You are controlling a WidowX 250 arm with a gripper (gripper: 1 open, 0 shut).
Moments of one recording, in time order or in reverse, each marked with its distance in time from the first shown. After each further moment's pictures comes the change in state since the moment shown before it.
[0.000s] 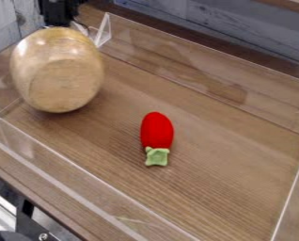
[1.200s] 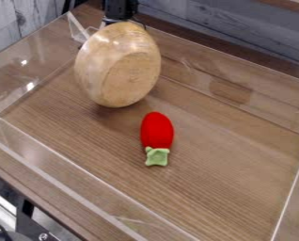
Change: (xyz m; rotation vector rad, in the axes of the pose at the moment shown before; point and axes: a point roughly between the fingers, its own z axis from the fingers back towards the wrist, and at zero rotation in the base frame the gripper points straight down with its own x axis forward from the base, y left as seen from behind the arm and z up) arm 0.011 -0.069 0.009 0.006 0.083 0.063
